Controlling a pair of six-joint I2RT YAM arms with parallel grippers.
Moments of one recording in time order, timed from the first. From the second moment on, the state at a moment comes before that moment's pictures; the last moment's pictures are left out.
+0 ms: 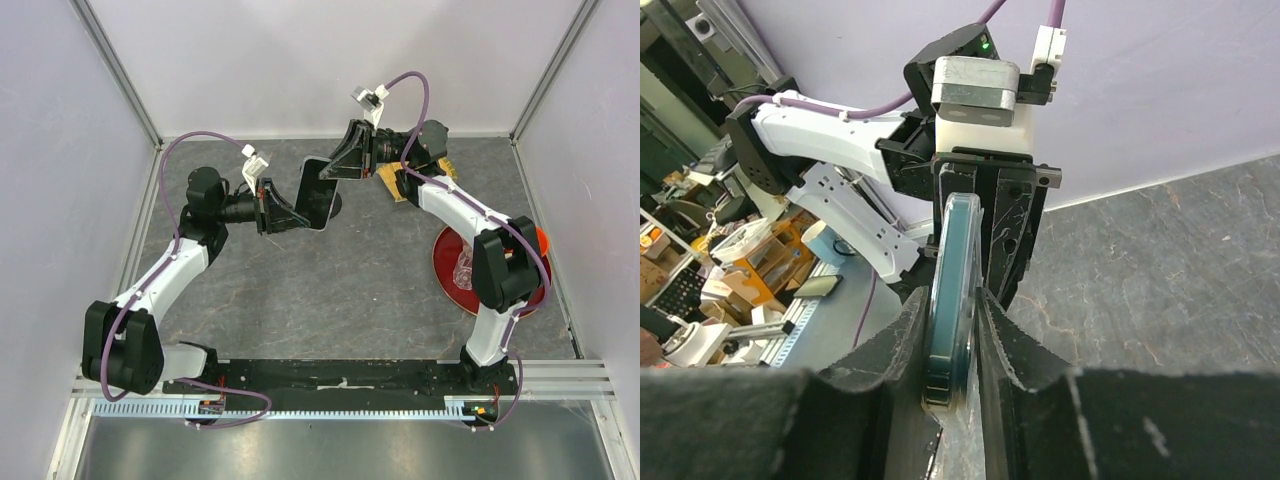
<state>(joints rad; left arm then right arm) -0.24 1.30 0.87 0.39 1.22 -0.47 0.41 1.85 1.48 1.02 -1.31 1.10</state>
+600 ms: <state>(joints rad) -0.23 1.29 0.87 0.36 1.13 -0.46 0.42 1.76 1.60 0.18 -1.15 0.47</state>
